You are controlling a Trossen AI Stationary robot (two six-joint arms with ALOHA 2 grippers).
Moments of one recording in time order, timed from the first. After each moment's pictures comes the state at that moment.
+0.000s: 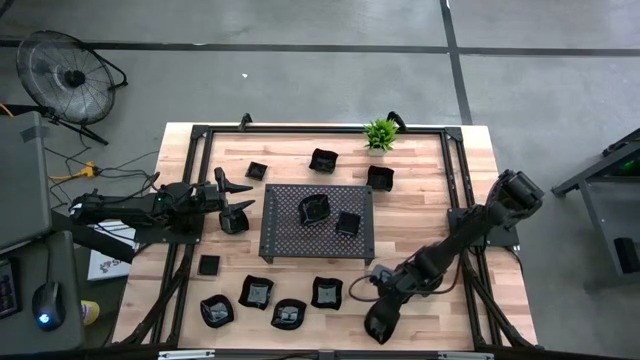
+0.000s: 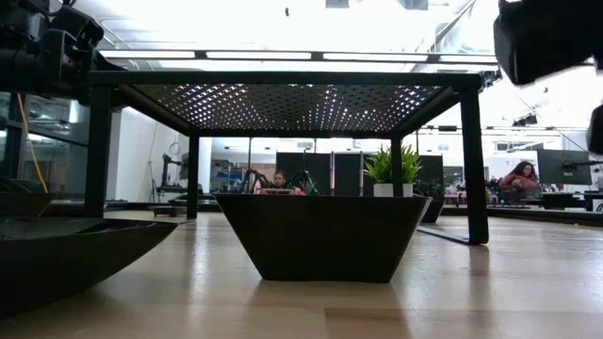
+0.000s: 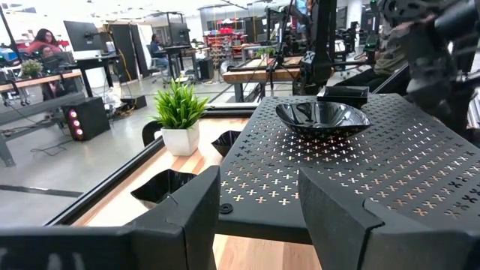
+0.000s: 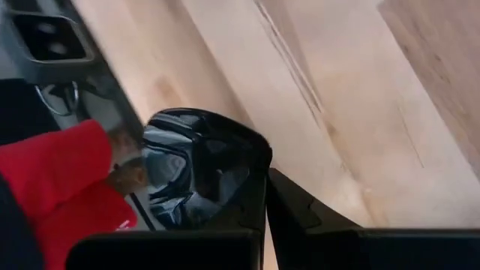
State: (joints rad) left arm -0.01 0.04 0.01 0.05 -0.24 0.08; right arm 0.63 1.65 0.94 -0.32 -0.14 1.30
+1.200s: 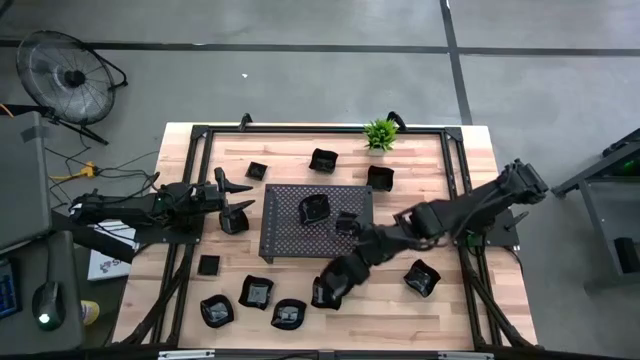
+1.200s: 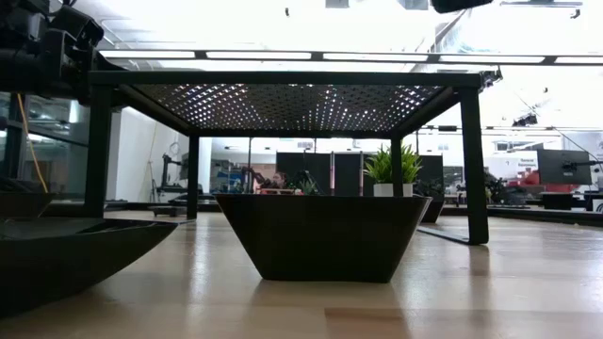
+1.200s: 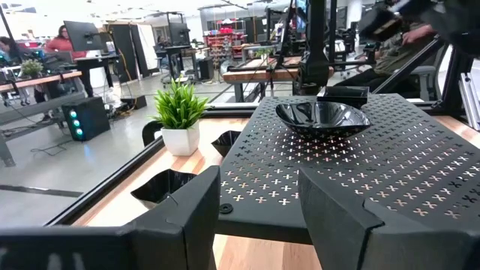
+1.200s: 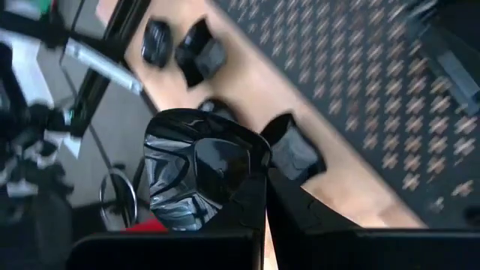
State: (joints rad) left arm -0.01 0.04 0.01 0.05 -0.24 0.08; right arm 0.37 1.58 1.45 -0.71 0.06 1.23
